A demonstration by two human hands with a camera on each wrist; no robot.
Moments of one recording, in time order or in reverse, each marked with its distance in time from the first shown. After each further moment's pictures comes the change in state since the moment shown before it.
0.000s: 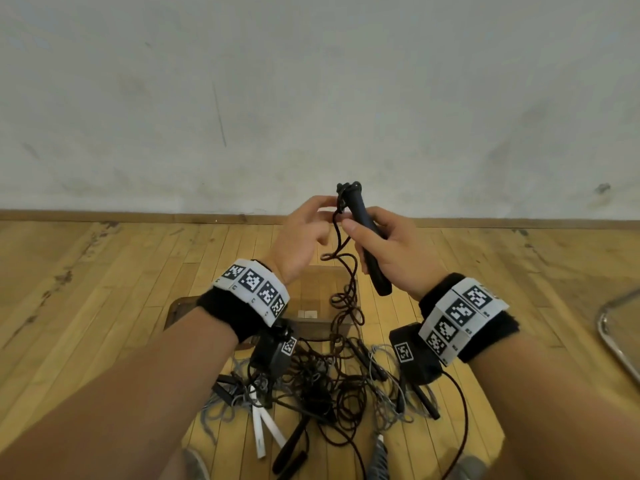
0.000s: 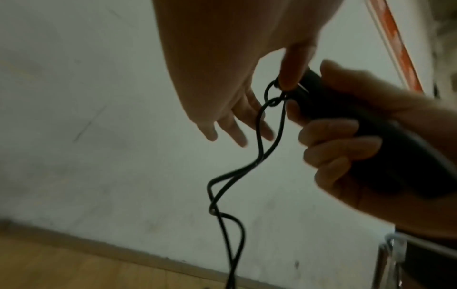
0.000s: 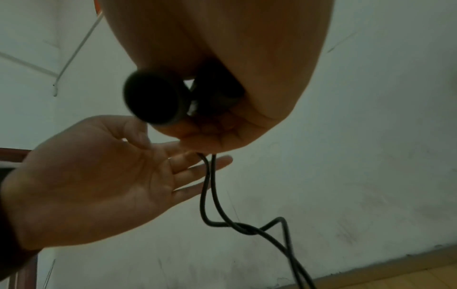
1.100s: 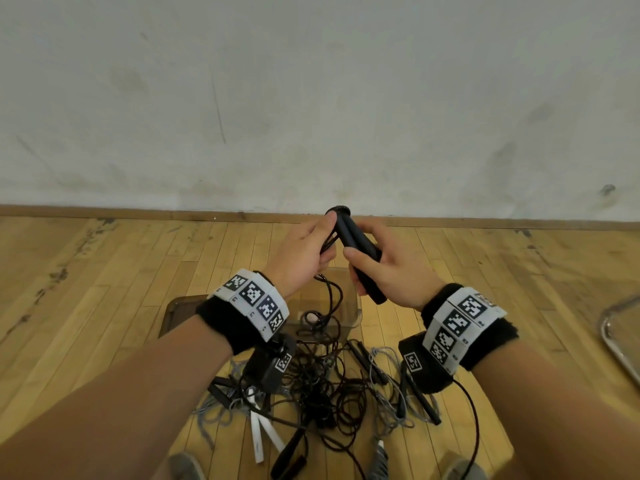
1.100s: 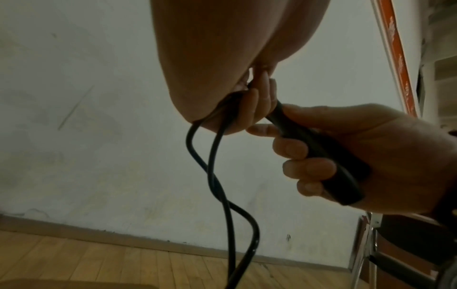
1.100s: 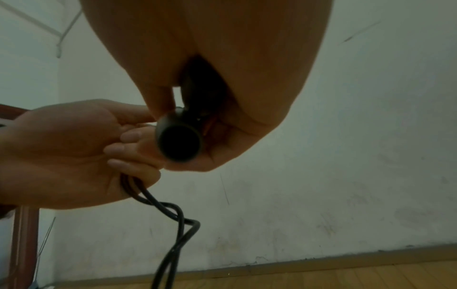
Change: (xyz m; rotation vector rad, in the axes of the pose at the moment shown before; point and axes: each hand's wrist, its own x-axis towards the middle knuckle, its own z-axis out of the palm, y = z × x) left_hand 0.000 -0.012 -0.001 -0.084 -0.051 -0.139; right_hand 0.011 0.032 -0.002 -0.052 -0.199 0.114
